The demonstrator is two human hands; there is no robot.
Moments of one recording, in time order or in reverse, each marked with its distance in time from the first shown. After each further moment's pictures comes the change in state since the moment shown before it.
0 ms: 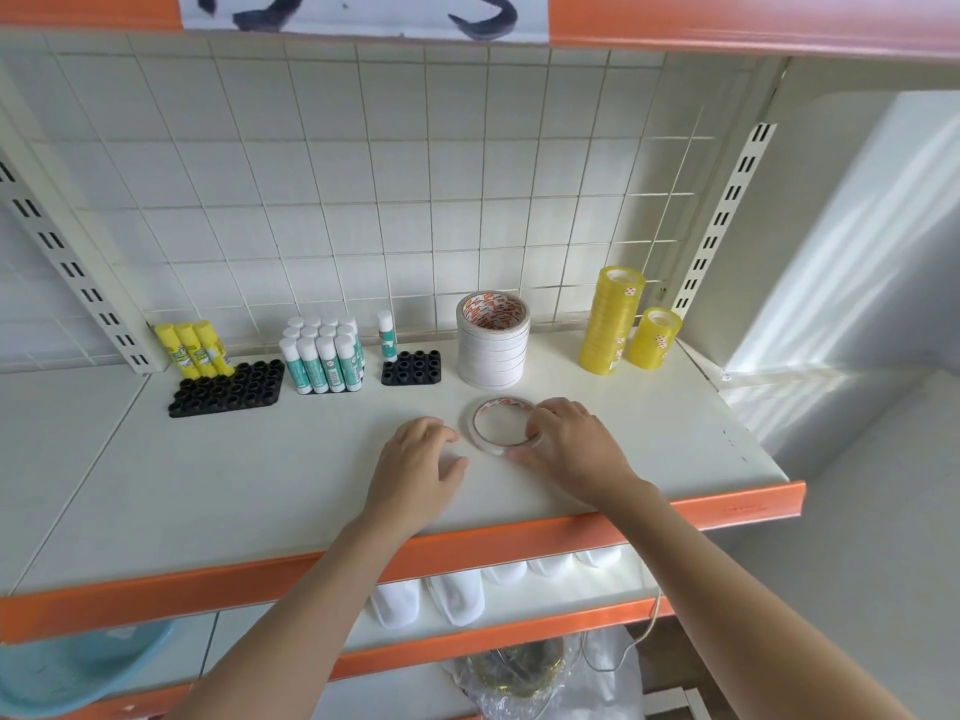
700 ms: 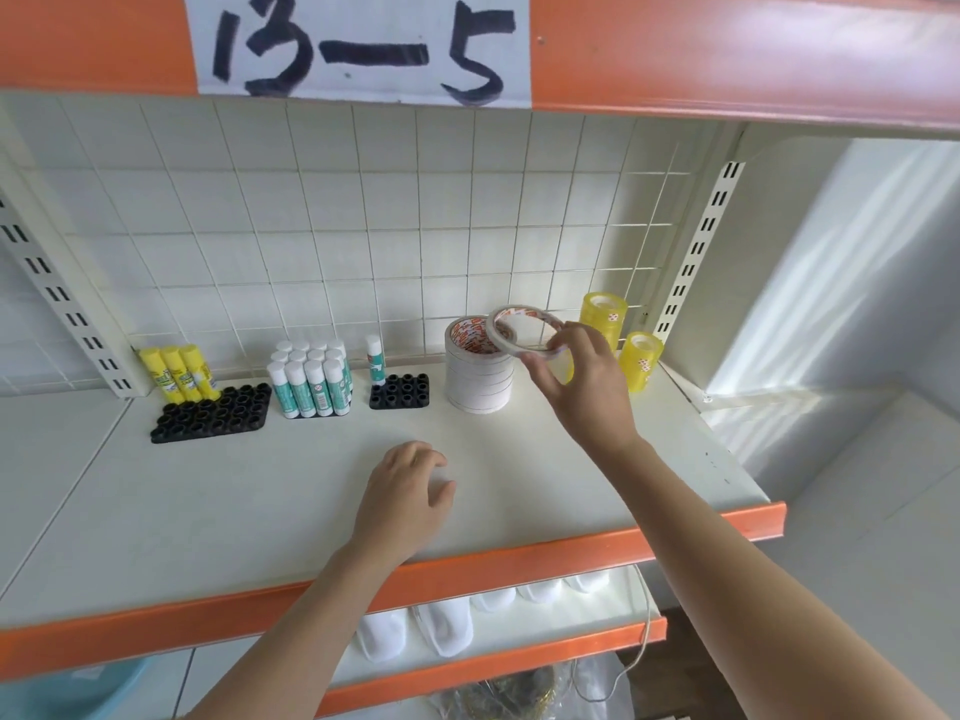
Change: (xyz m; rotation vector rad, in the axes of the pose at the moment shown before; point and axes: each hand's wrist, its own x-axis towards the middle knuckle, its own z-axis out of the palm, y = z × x) left_hand 0.000 0.000 0.004 0.016 0.011 -0.008; right_hand 0.050 -0.014 -0.061 0.148 0.599 -0.014
